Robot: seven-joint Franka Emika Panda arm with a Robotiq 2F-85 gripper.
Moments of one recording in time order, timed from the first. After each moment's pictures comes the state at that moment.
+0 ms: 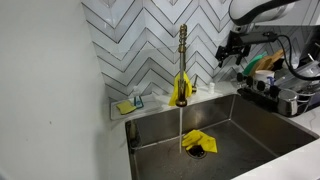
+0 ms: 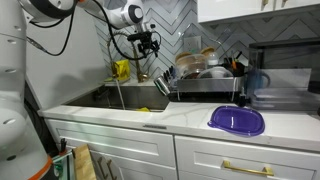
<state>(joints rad) 0.26 0.30 0.24 -1.47 -0.15 2.02 0.08</state>
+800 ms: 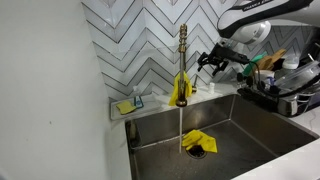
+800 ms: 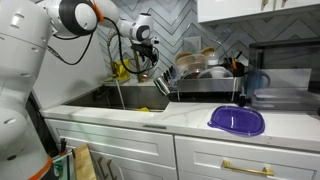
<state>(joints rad) 0.27 0.51 0.27 -1.36 0.20 2.21 0.06</state>
